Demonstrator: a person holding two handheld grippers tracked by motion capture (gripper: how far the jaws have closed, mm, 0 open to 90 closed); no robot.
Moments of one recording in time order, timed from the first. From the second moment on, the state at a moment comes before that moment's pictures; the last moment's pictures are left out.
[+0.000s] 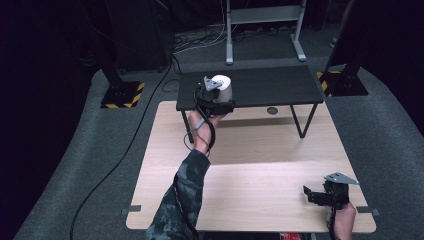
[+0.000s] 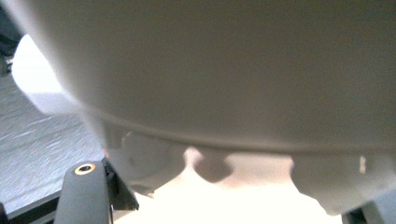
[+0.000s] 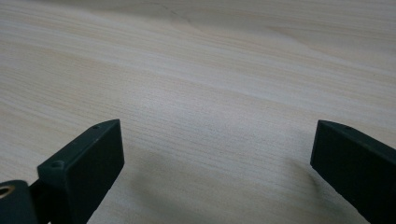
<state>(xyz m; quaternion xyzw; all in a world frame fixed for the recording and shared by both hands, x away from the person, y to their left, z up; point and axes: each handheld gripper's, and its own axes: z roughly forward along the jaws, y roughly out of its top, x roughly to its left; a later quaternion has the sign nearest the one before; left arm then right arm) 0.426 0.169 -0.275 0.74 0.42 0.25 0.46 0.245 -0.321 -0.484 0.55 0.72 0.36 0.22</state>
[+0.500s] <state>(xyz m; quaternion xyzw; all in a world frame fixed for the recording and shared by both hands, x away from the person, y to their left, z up) 0.471 0.121 -0.260 0.73 0.46 0.23 0.44 0.244 -0.322 -0.485 0.55 0.72 0.36 0.22</state>
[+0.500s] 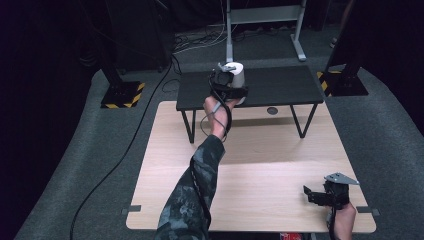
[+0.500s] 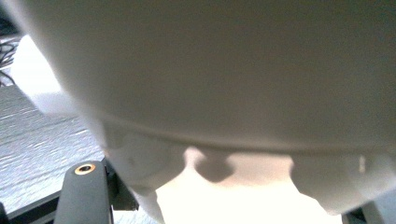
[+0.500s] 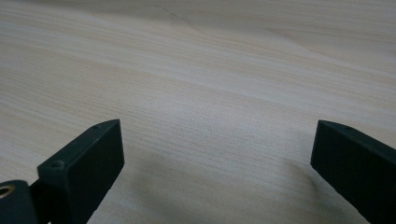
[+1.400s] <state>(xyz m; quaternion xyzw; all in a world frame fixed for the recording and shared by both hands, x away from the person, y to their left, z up) 0.485 0.082 -0.279 0.74 0.46 0.26 0.42 0.243 -0.323 -0.485 0.55 0.72 0.36 0.22</state>
